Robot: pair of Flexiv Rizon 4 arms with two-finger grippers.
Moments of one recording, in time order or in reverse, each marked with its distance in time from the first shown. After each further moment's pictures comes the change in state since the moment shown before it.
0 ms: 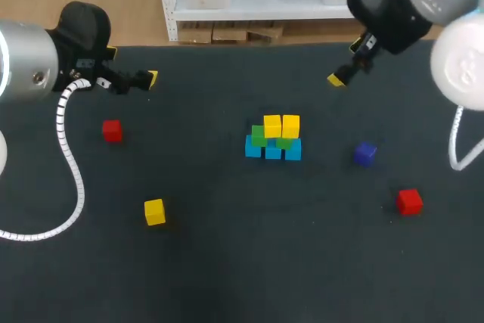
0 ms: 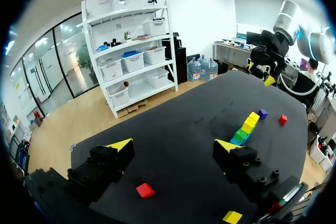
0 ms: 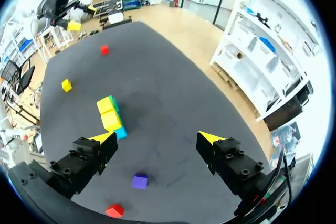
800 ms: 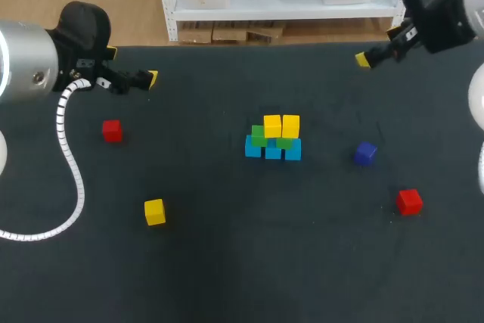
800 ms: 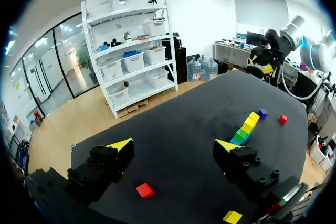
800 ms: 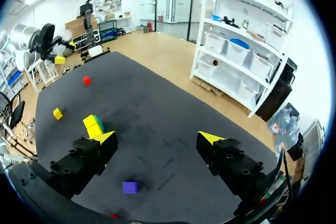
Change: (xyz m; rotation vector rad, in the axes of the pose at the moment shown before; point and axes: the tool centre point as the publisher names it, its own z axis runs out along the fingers) left arm 0.000 0.000 0.000 0.000 0.000 0.000; right arm 0.017 -0.046 -0.033 0.105 -0.223 0.207
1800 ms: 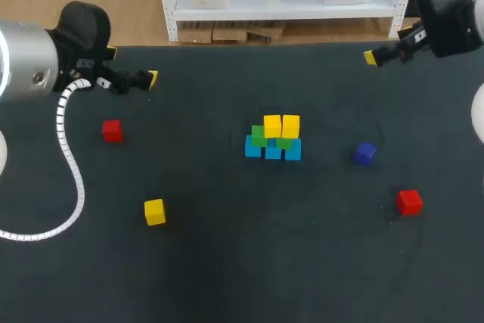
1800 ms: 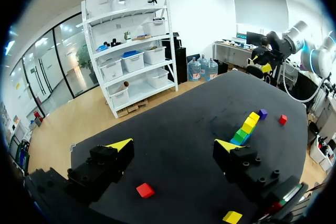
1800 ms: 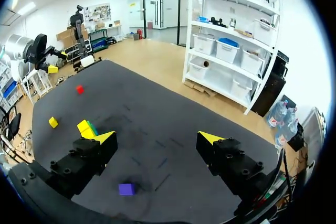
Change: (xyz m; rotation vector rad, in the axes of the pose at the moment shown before) left arm 0.000 0.000 0.000 0.000 0.000 0.000; right arm 0.007 -0.011 -0.004 0.040 -0.048 0.056
